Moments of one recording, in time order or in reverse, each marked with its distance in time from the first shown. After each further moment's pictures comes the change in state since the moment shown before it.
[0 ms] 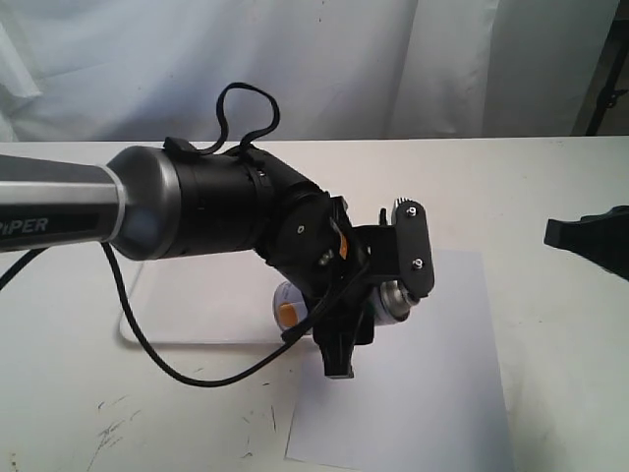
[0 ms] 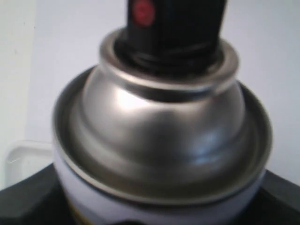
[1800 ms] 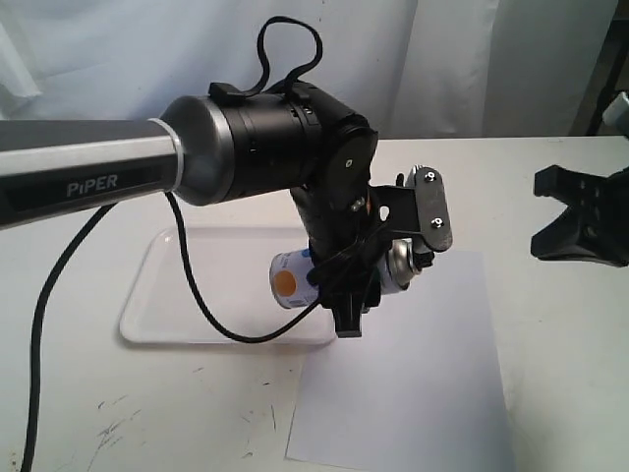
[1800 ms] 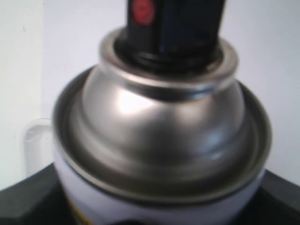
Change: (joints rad) left arm 0.011 0.109 -0.309 0.083 0.349 -0.068; right arm -0.199 0.230 -0.392 0.708 0.872 -0.540
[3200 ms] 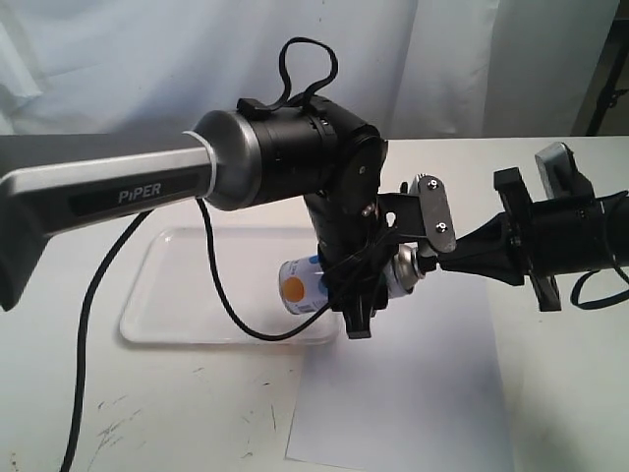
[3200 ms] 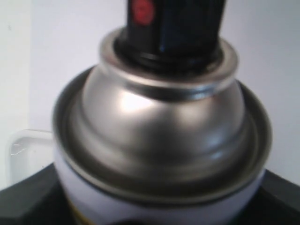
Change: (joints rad) left arm 0.008 0.082 -0.073 -0.020 0.019 -0.005; right arm -0.010 0.374 -0.002 0.587 0.327 -0.421
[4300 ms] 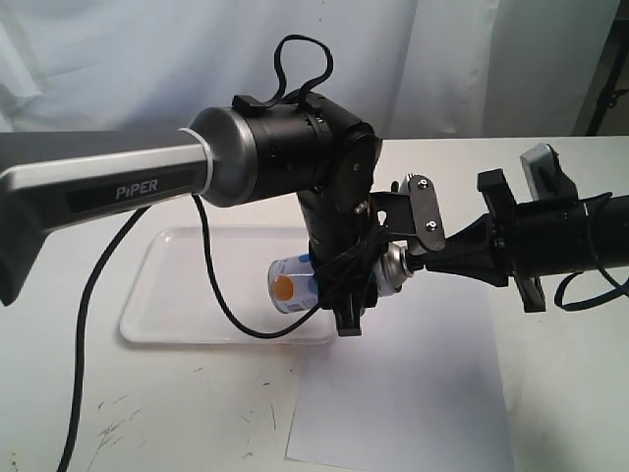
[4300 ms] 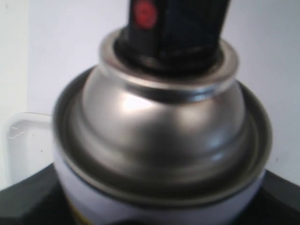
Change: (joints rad) left arm 0.008 0.000 -0.001 0.019 0.029 -0.014; right arm 0.048 0.002 0.006 0.039 -0.016 -0.011
